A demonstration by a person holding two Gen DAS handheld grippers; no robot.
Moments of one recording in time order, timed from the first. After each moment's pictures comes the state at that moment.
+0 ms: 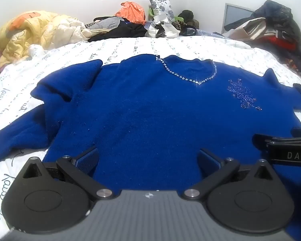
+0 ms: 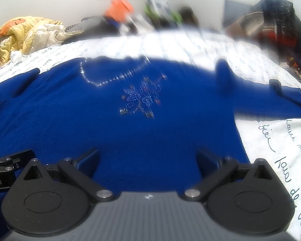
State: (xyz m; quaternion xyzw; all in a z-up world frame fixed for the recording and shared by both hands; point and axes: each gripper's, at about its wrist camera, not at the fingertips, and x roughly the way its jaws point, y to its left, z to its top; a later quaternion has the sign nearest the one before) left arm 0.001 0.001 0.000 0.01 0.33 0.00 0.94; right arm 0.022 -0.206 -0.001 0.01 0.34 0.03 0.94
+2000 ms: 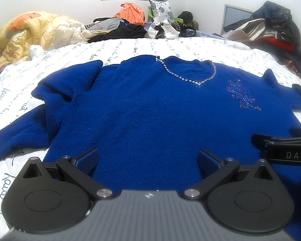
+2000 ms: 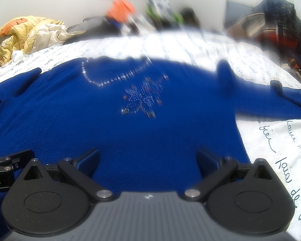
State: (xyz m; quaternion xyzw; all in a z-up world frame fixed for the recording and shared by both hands) left arm -0.003 0.004 0.000 0.00 0.33 -0.01 0.94; right arm 0.022 -0.206 -0.002 0.00 0.34 0.03 0.94
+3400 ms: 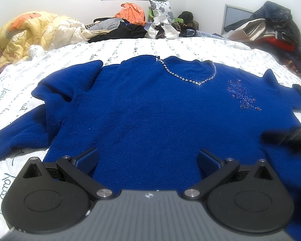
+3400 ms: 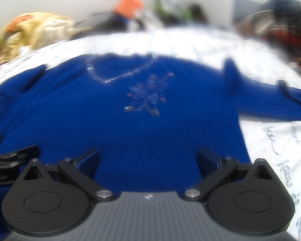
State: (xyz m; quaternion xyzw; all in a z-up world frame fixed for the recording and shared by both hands) left arm -0.003 0.003 0.000 0.00 0.33 -0.01 0.94; right arm 0.023 -0.232 0.012 0.04 0.36 0.10 0.93
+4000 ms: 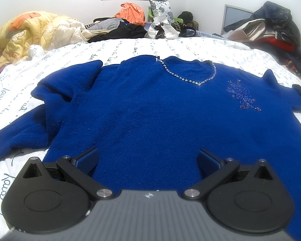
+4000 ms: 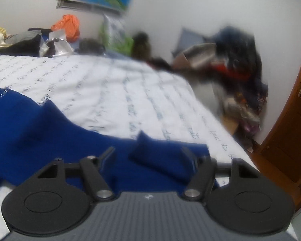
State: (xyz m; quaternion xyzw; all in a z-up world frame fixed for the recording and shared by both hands) left arm -0.003 0.003 0.000 0.00 0.33 -0.01 0.94; right arm 0.115 -0.439 0.021 -0.08 0.27 -0.10 0.95
